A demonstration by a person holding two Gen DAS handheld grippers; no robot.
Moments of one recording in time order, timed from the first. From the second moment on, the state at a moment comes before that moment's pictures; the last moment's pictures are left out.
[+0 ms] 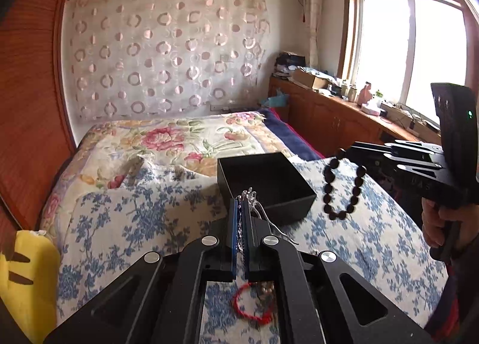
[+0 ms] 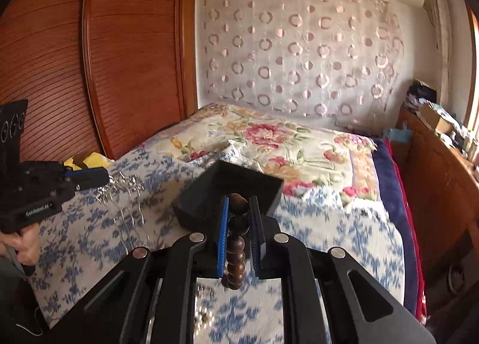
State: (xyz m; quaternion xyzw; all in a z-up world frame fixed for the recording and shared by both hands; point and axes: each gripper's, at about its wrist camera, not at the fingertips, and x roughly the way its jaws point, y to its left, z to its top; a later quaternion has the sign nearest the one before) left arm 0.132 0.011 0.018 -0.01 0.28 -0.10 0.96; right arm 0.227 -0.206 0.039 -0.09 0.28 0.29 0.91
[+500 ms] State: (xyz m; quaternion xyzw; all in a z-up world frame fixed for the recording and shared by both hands) left arm 0.200 0.013 0.020 -0.01 0.29 -0.09 0.95; right arm 0.303 -0.187 0.008 -0.07 0.32 0.31 0.89
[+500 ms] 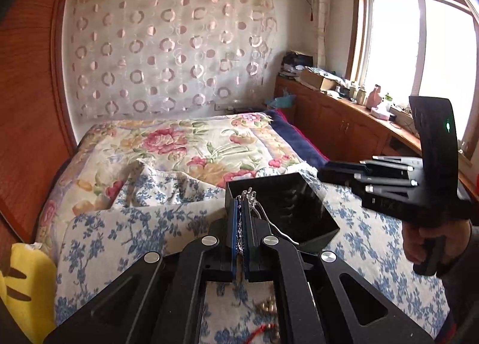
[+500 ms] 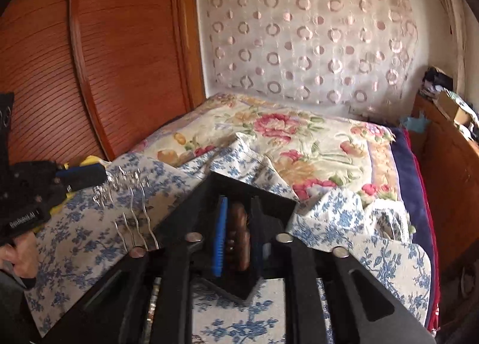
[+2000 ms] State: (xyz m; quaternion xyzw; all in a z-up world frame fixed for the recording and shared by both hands) left arm 0.113 -0.022 -0.047 0.01 0.37 -0.13 0.92; right arm 0.146 -0.230 -0.054 -0.05 0.36 0.30 0.88
